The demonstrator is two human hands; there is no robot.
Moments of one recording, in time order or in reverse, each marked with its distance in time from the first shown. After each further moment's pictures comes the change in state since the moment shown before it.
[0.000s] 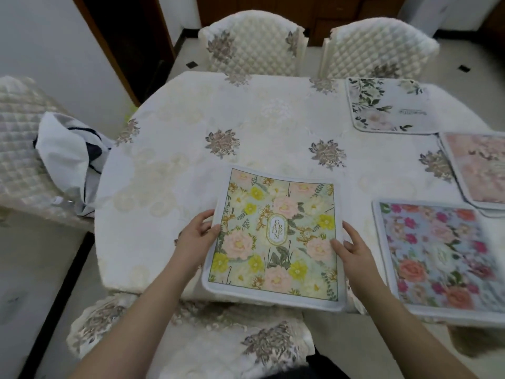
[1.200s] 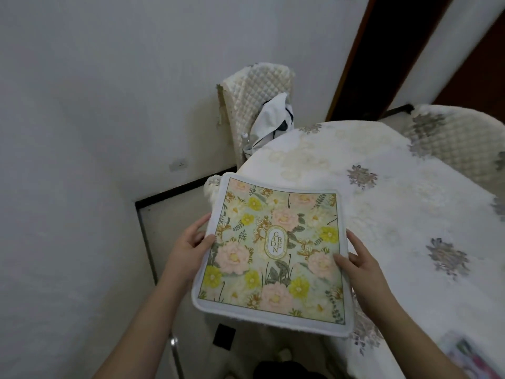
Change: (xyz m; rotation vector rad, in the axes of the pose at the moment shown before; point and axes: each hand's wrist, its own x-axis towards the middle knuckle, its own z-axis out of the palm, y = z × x) left_hand -0.309 -0.053 0.054 -0.572 0.897 0.007; right_hand -0.061 -0.075 0.018 -0.431 -0.939 -0.317
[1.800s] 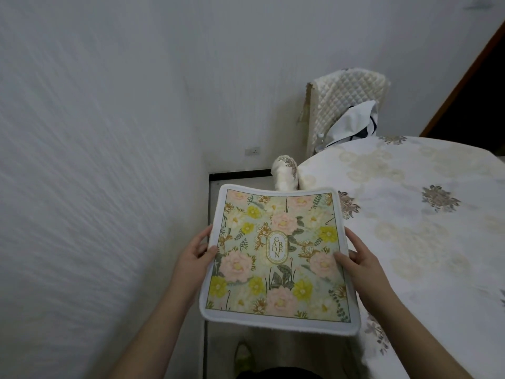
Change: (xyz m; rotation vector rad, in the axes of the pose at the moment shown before) left_hand -0.164 -0.074 -0.048 -0.069 0.430 -0.009; right_hand -0.043 0.011 0.037 -0.192 -0.400 -0.091
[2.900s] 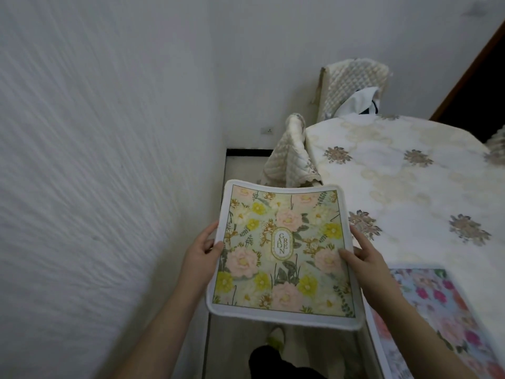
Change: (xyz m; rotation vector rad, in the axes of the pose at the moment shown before) left_hand -0.292 -0.120 -0.053 -0.025 0.091 0.055; right_hand -0.271 0.101 -0.021 -0.035 -0.031 -0.012
